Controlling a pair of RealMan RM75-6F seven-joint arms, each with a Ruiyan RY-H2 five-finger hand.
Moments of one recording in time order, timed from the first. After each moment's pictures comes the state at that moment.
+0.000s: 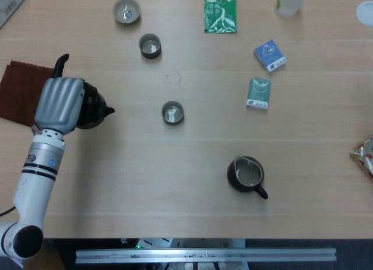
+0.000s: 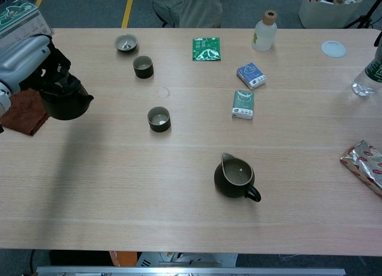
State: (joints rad) left arm -0.48 -1.36 -0.18 -1.83 1.08 1.19 0.39; right arm 0.40 -1.04 -0.01 -1.65 -1.38 1.27 0.00
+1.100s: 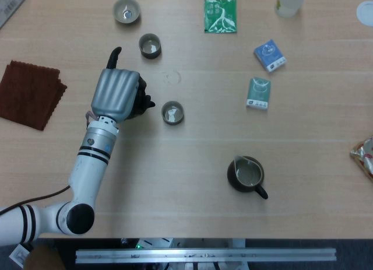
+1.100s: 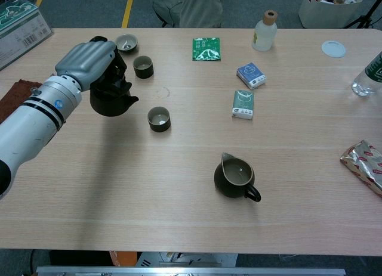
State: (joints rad) left arm -0.68 -1.62 -0.23 -1.68 0.92 1.18 0.62; right arm 0.34 -1.05 0.03 -1.55 -1.41 1.21 0.11
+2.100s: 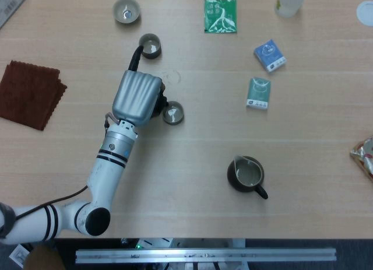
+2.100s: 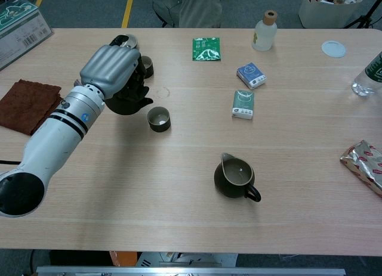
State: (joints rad) left arm -0.71 -1.76 -0.18 -1.52 1.07 1.23 0.66; right arm 0.31 -1.05 0.05 -1.53 -1.39 1.19 0.13
